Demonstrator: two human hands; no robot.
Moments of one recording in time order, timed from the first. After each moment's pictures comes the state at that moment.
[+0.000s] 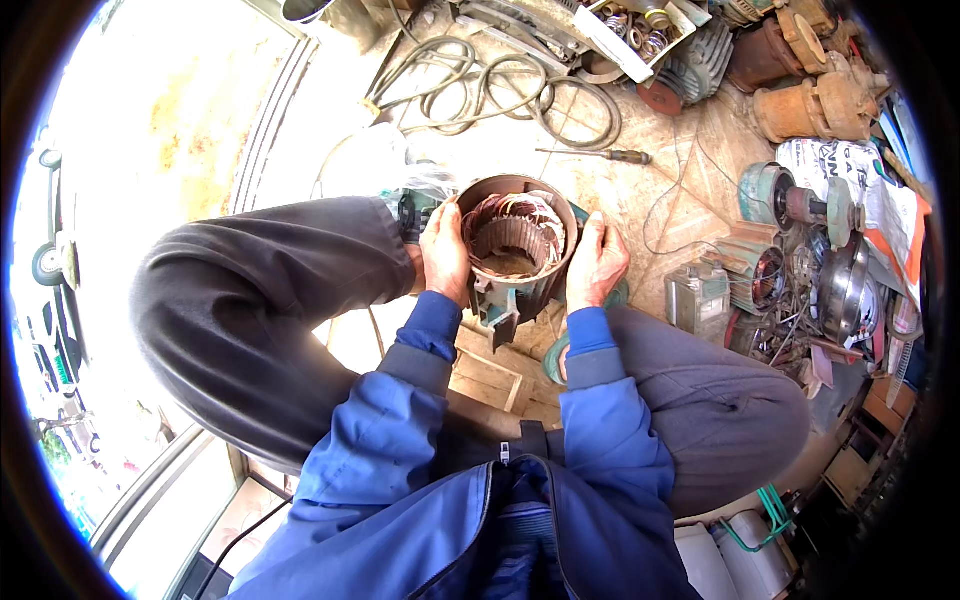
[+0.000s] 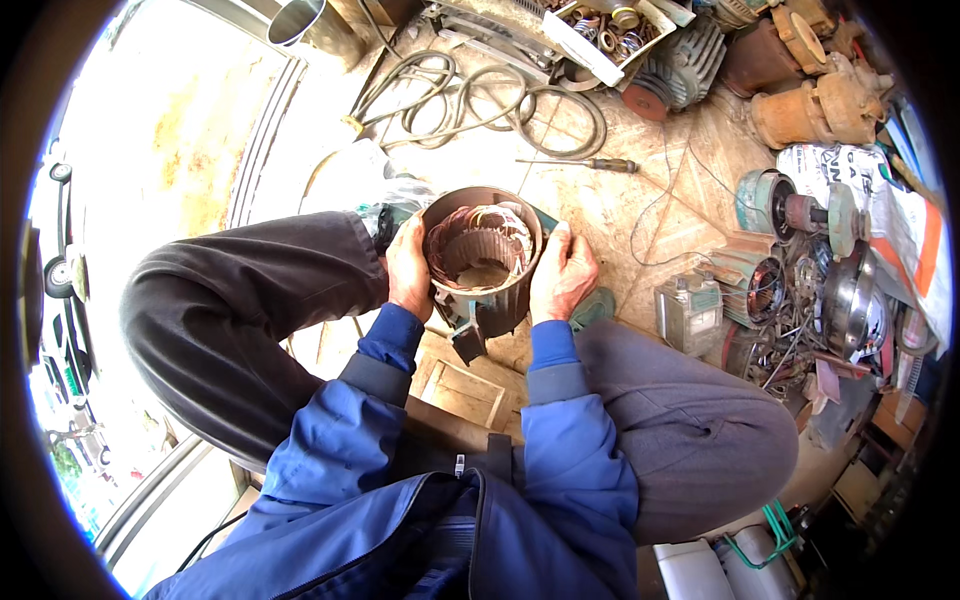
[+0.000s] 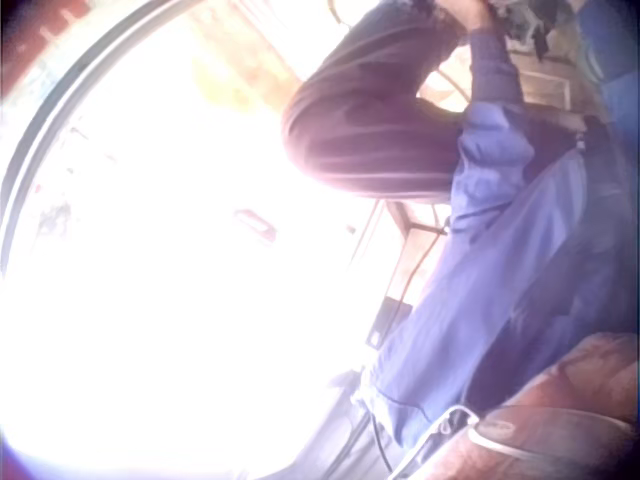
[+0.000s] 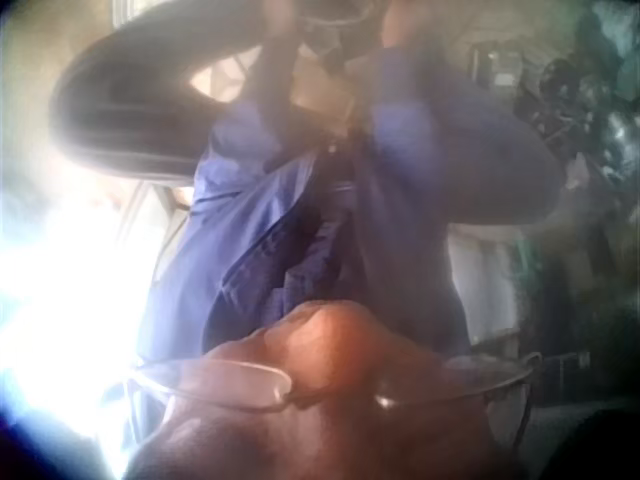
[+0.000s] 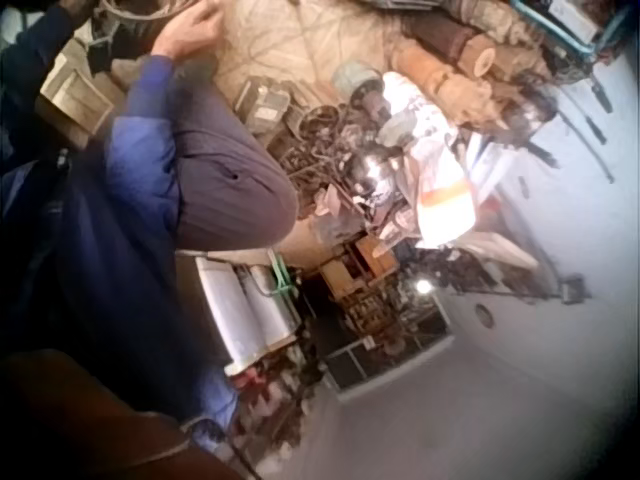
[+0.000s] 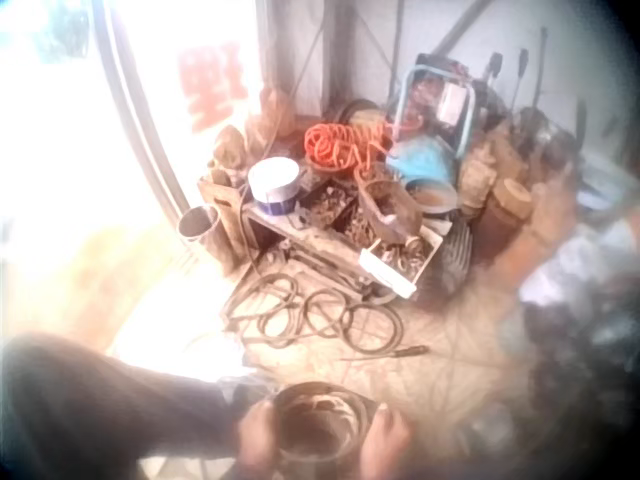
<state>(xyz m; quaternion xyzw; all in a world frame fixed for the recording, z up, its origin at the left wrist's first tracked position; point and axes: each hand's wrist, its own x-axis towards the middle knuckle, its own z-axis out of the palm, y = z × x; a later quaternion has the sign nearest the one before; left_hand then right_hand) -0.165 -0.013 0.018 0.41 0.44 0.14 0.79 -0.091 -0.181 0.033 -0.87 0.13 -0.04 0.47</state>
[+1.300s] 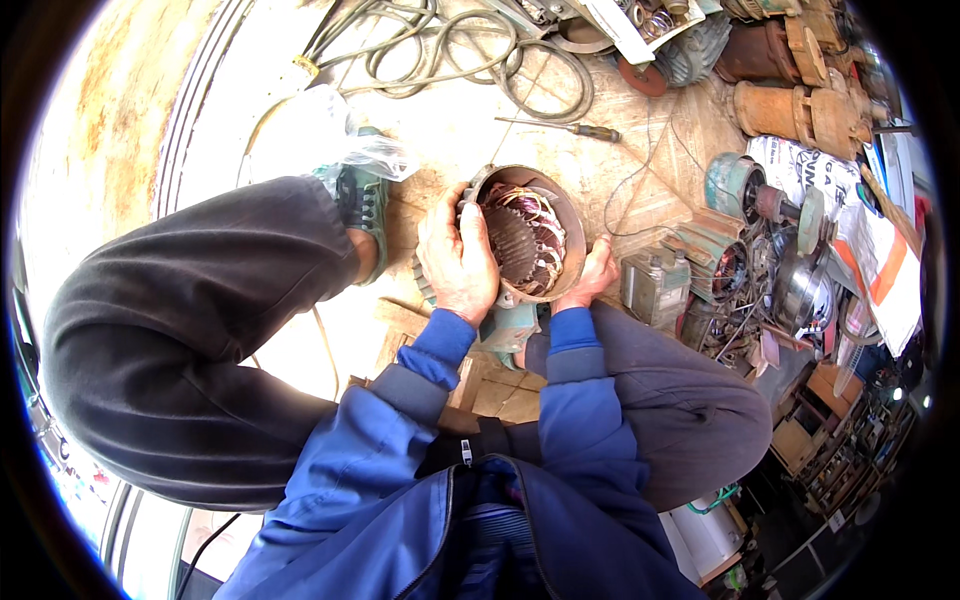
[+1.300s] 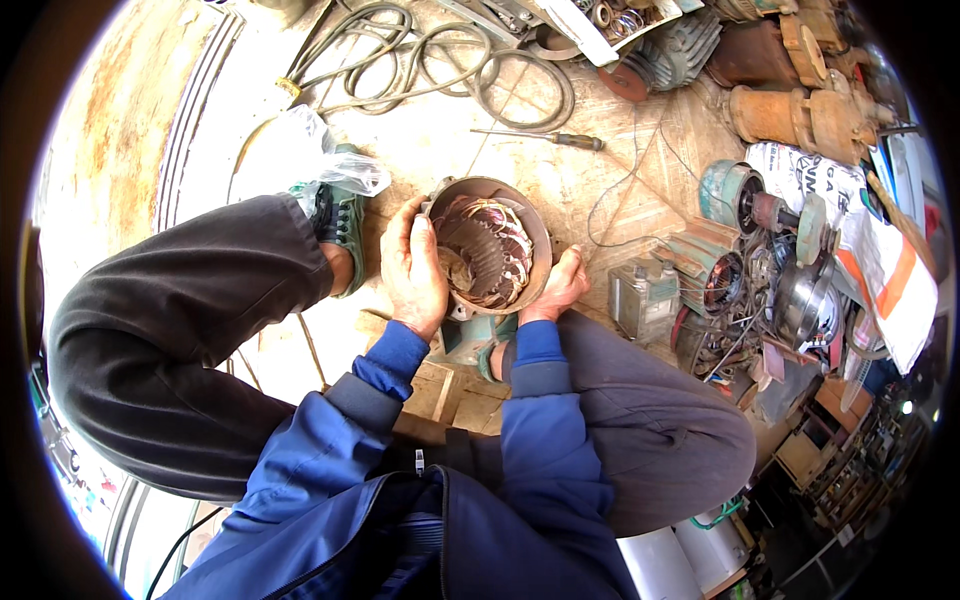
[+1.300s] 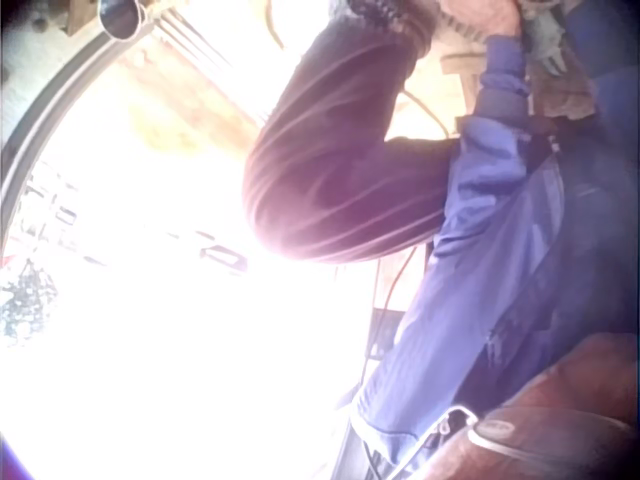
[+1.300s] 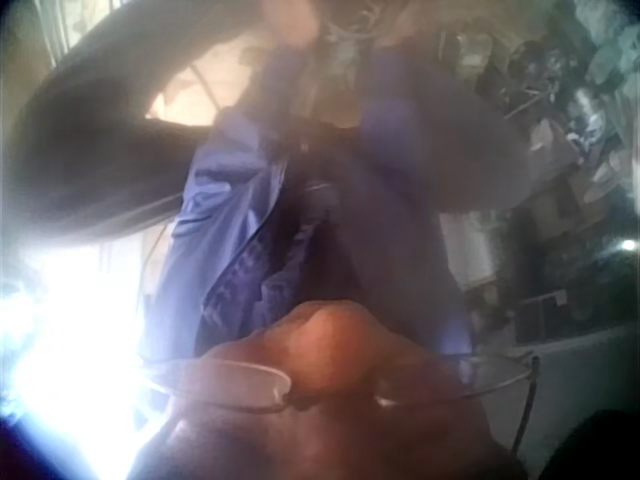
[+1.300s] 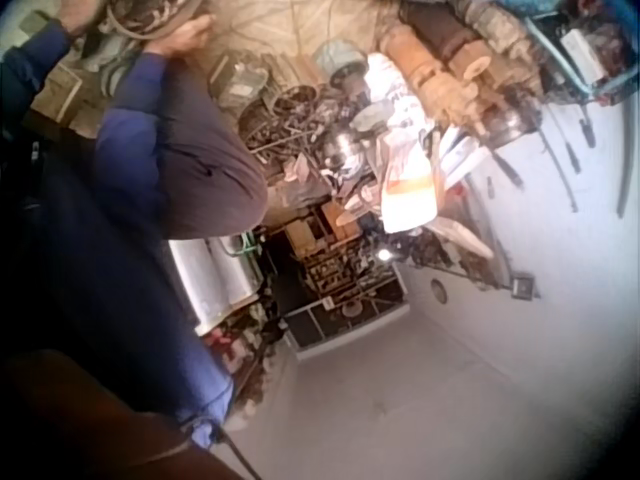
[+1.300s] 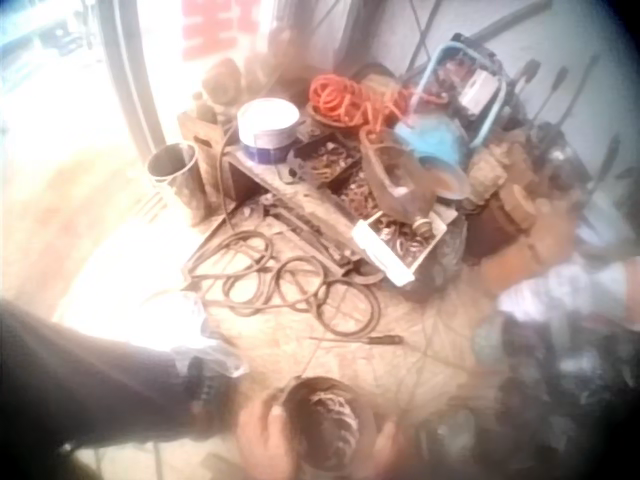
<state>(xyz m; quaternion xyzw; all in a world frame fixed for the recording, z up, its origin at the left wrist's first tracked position) -0.139 -0.081 0.045 0.70 0.42 0.16 0.55 -0.082 -0.238 -0.017 -0.68 0.34 -0.07 0.64</state>
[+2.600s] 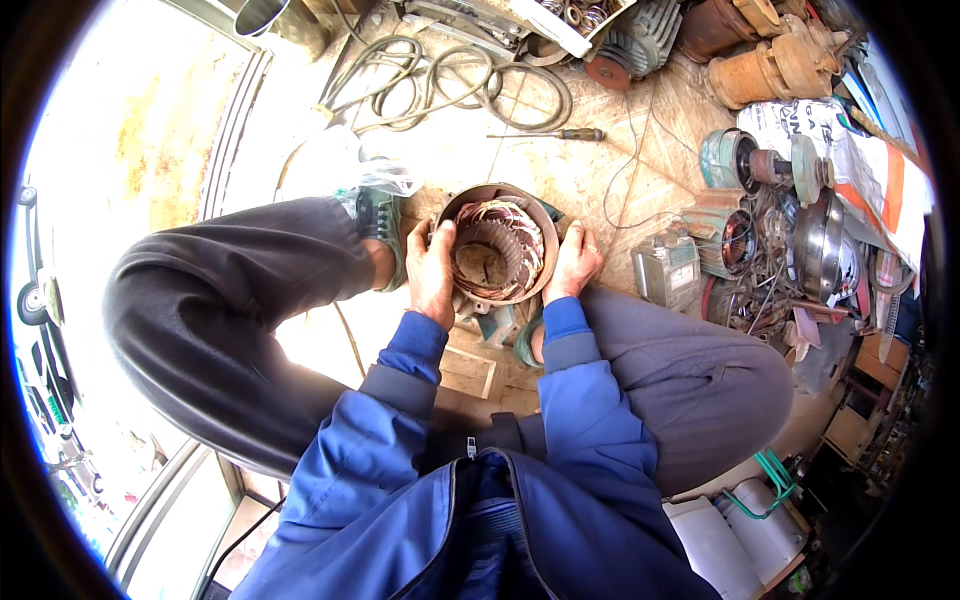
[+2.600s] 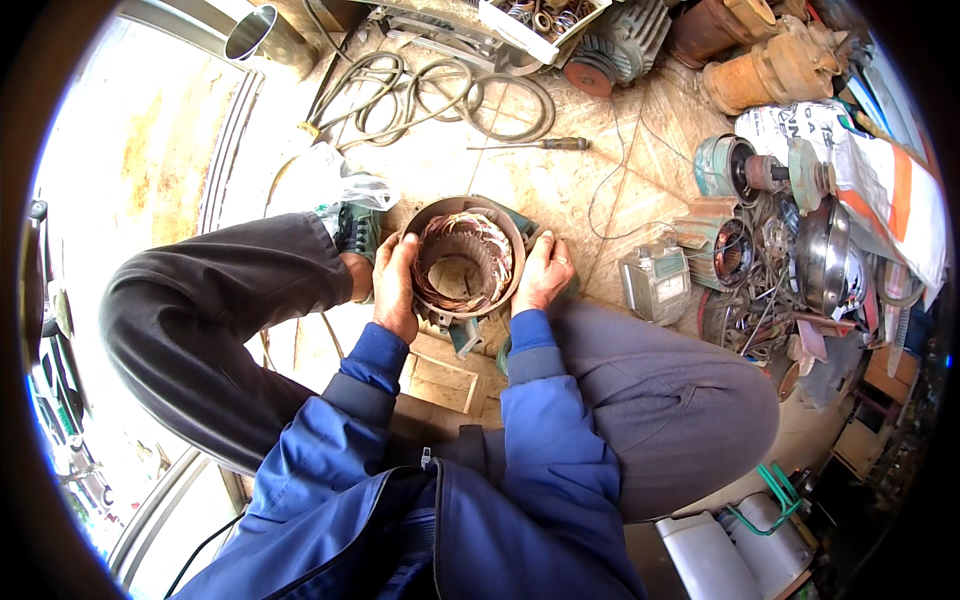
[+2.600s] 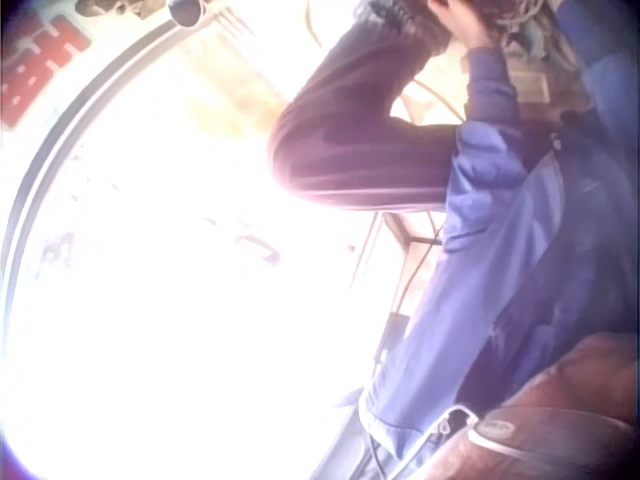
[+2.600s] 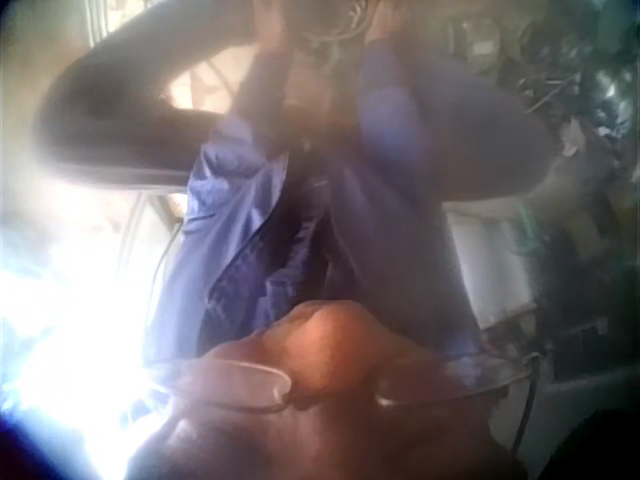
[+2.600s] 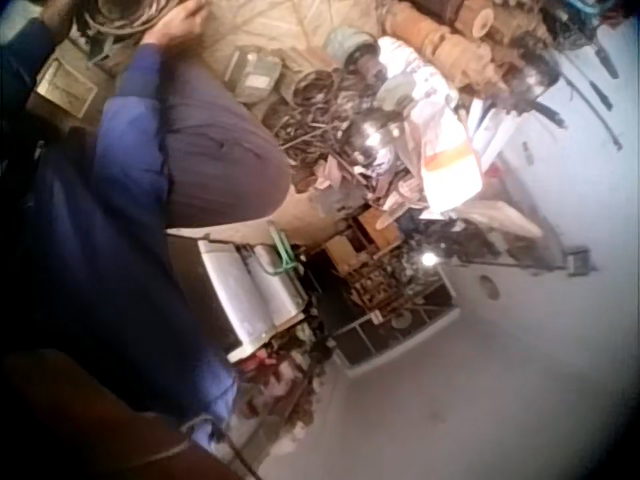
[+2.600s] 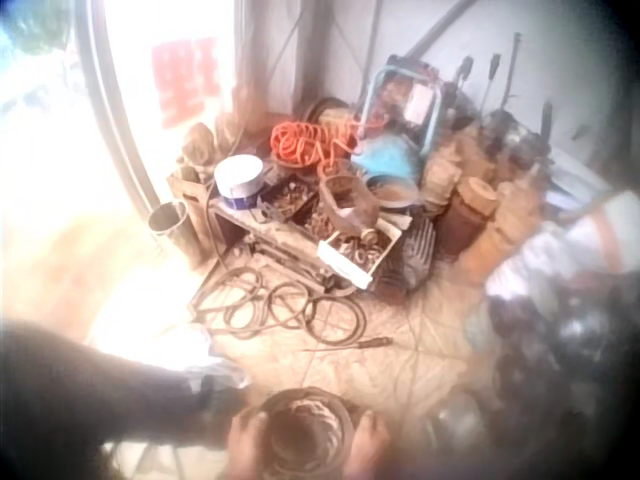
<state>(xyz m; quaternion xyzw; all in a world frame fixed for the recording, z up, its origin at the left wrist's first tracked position) -0.181 -0.069 0.044 0.43 0.50 0.05 0.75 -0.106 -0.236 -0.009 -0.80 0.22 -0.09 0.55</state>
